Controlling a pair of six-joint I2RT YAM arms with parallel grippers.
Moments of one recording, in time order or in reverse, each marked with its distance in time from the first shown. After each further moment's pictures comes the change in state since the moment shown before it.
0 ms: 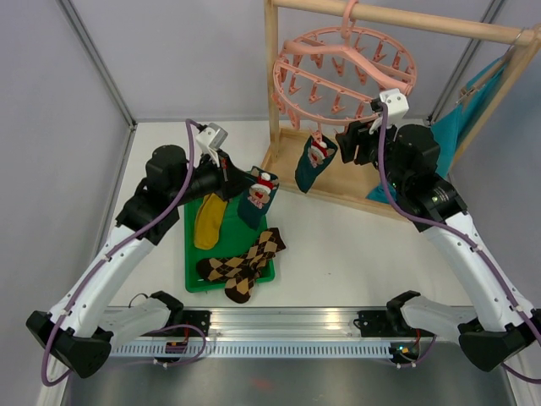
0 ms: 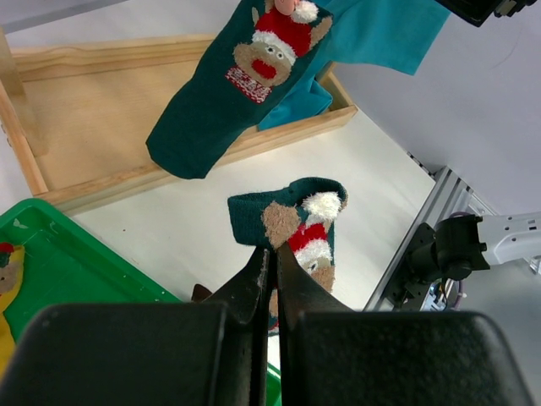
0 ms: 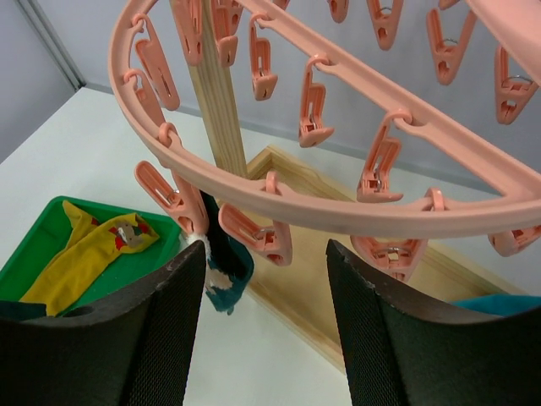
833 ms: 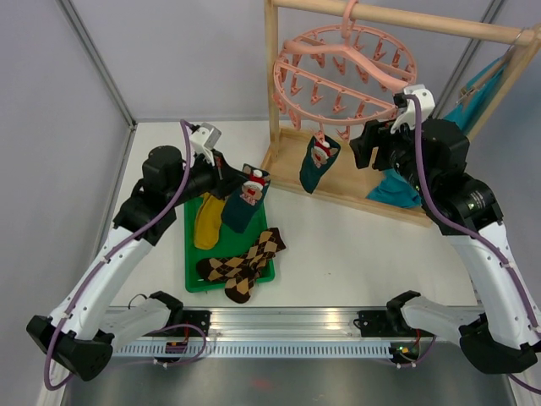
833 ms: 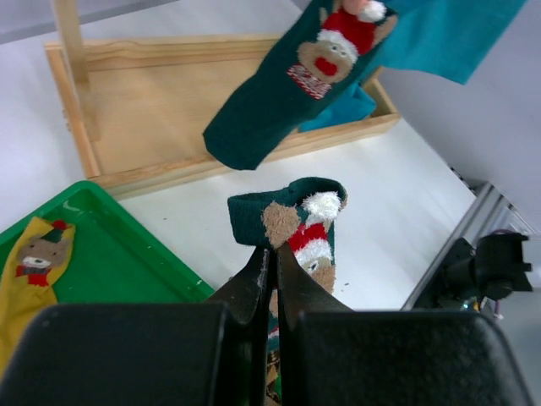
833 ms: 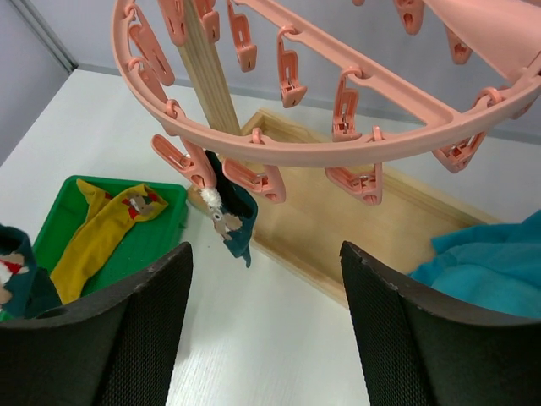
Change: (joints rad) left arm 0.048 -0.010 -0.019 -0.021 -0.074 0.030; right arm 0.000 0.000 0.271 -0.385 0.051 0.099
